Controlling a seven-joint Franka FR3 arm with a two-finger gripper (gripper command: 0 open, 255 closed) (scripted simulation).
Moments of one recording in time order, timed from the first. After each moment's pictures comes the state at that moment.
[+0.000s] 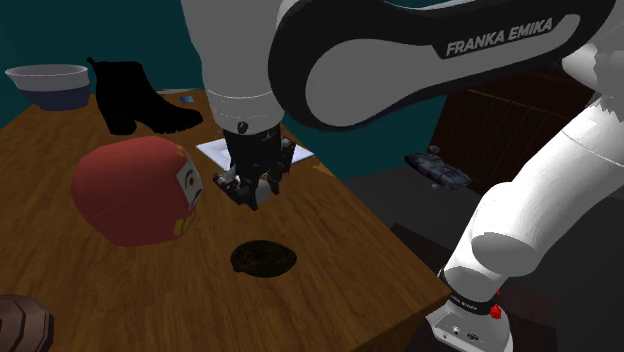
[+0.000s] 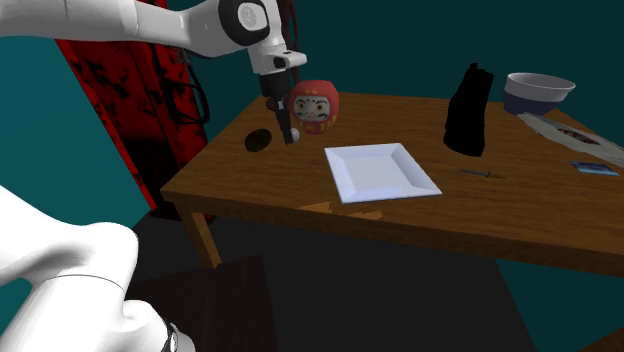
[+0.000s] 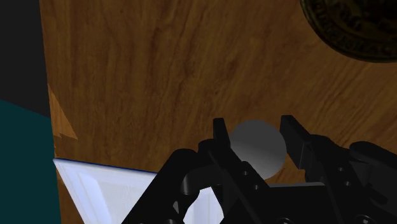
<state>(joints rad) -0.01 -0.23 0.76 -1.96 -0.10 1.74 0.83</state>
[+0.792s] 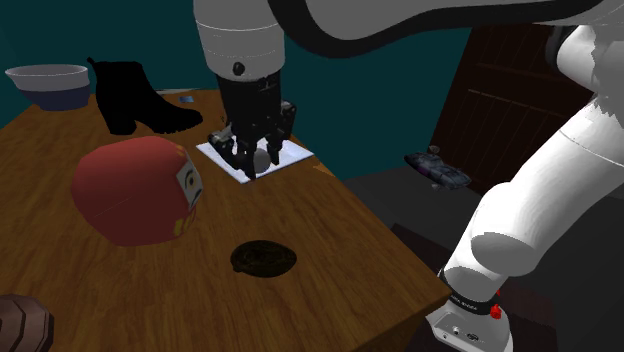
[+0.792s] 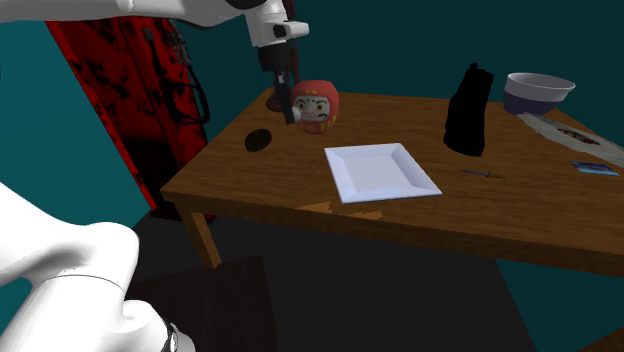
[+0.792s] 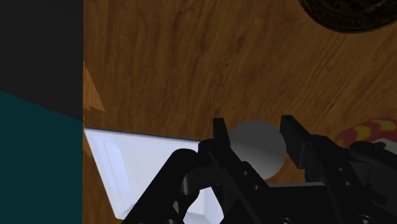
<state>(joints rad) -0.02 -0.21 0.75 -1.81 -0.11 1.60 0.80</state>
